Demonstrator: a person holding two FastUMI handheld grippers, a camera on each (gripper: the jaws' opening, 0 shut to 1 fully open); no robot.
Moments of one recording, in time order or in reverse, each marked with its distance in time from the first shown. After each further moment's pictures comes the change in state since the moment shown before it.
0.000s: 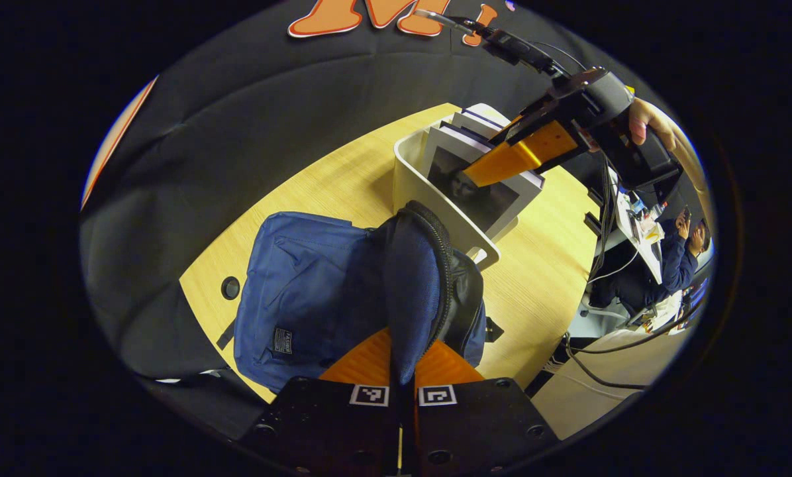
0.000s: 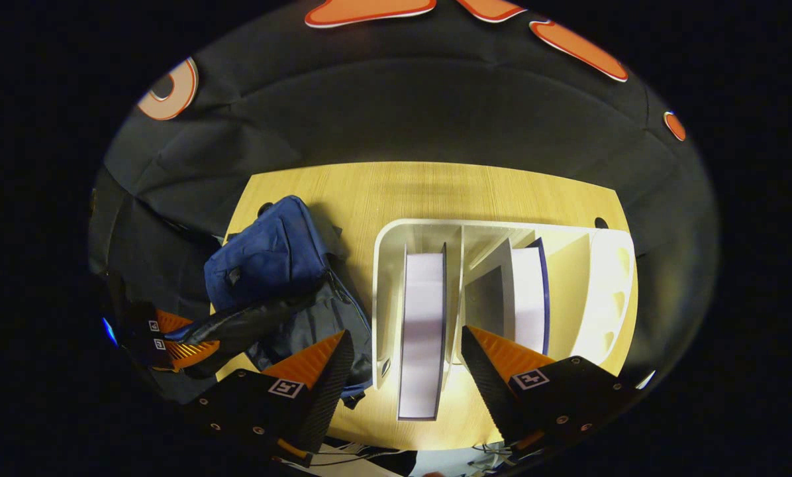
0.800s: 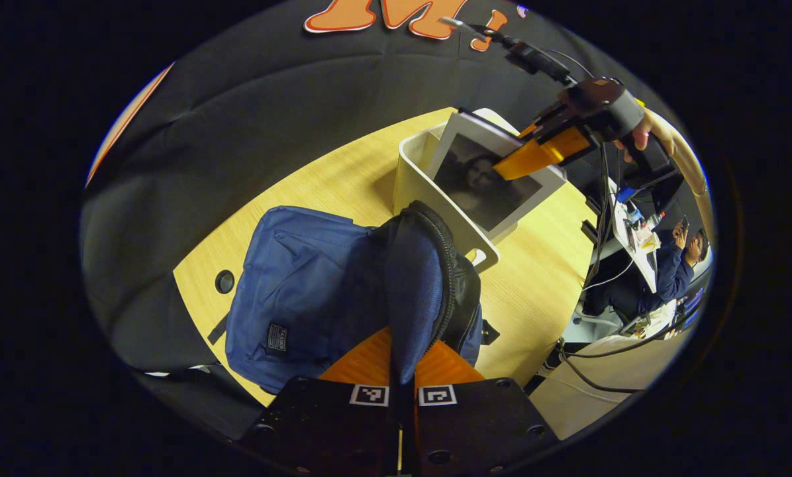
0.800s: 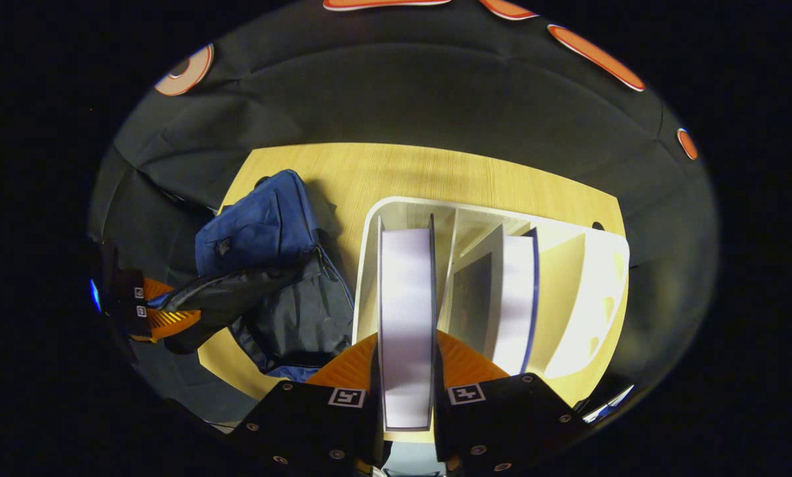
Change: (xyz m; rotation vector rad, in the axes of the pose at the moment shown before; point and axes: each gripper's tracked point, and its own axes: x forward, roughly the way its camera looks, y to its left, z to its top) left arm 0.001 0.000 -0.003 -0.044 -0.010 -0.022; right arm -0.025 -0.024 -0.013 -0.076 -0.002 -0.017
